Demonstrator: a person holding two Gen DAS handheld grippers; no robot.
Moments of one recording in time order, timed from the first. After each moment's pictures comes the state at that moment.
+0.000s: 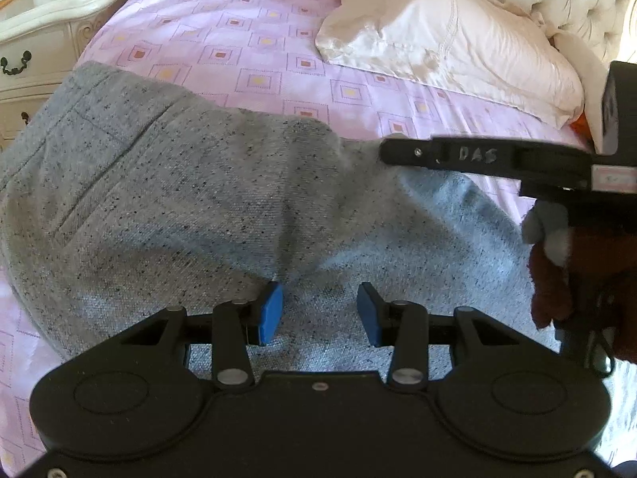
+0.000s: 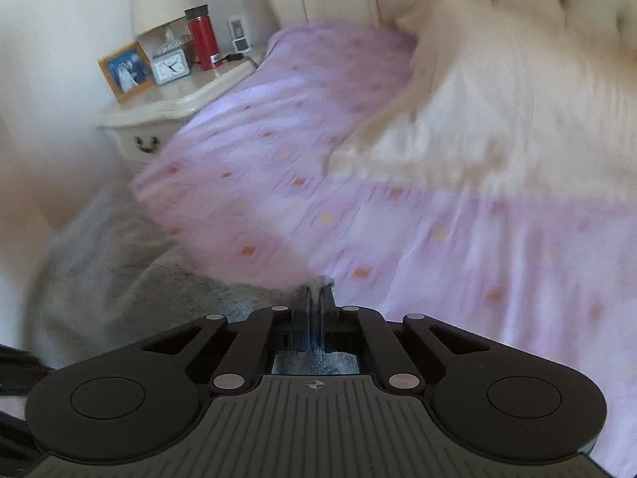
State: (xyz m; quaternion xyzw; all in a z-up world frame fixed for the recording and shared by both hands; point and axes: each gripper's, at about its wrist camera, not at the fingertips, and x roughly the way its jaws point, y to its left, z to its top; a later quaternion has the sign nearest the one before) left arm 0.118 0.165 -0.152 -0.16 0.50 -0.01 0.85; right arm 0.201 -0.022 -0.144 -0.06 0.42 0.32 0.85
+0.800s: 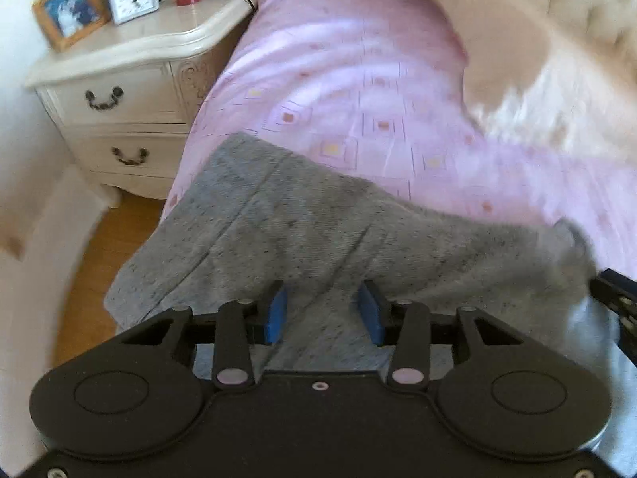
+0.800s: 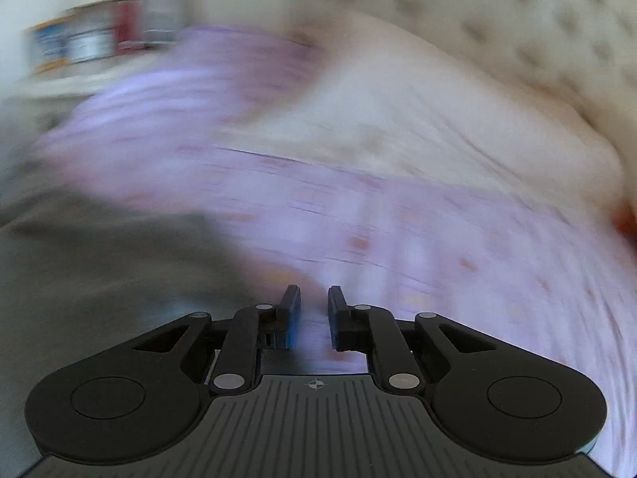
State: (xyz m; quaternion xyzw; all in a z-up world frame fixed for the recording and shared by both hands) left arm 0.139 0.259 -0.147 -0.12 0.47 0.12 0.87; right arm 0.183 -0.061 -0.154 -0.08 0.39 0.15 0.91
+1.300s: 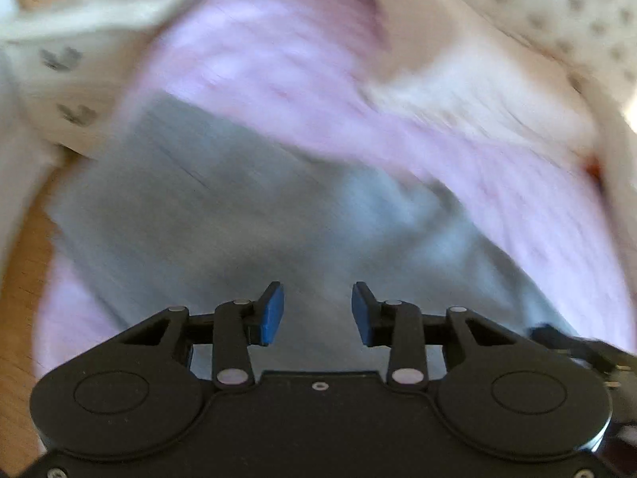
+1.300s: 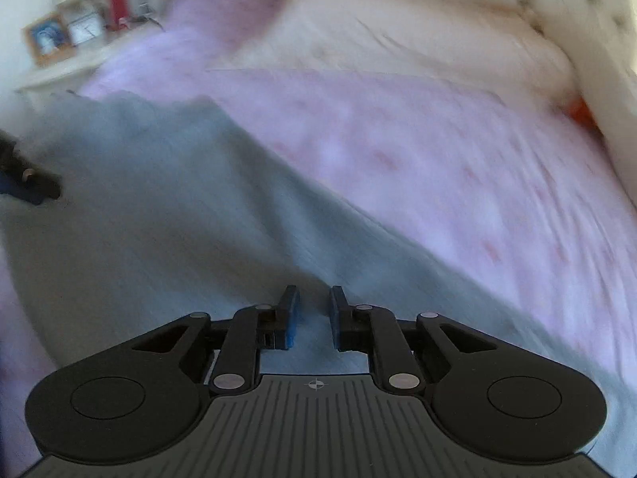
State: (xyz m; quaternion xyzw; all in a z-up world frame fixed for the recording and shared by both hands) left arm 0.101 0.188 -0.109 -0.19 0.51 0.01 0.84; right arm 0.075 -0.170 -0.134 -0.07 0.47 0.13 0.87
